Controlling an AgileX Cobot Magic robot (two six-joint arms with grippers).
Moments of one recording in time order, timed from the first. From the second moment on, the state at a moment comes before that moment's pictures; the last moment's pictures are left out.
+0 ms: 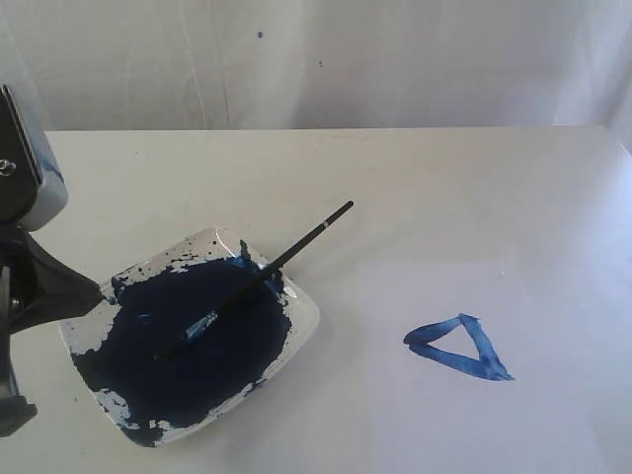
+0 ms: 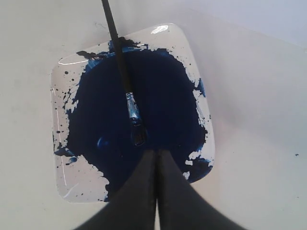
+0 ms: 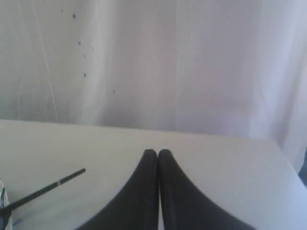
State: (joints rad) left arm -0.72 0.90 -0.77 0.01 0.78 0.42; right arm 0.04 0.34 -0.27 -1.65 -0.26 1.62
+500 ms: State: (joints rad) left arm -0.72 0.90 -0.77 0.01 0.78 0.42; right arm 0.04 0.01 -0.23 -1.65 -0.20 1.98
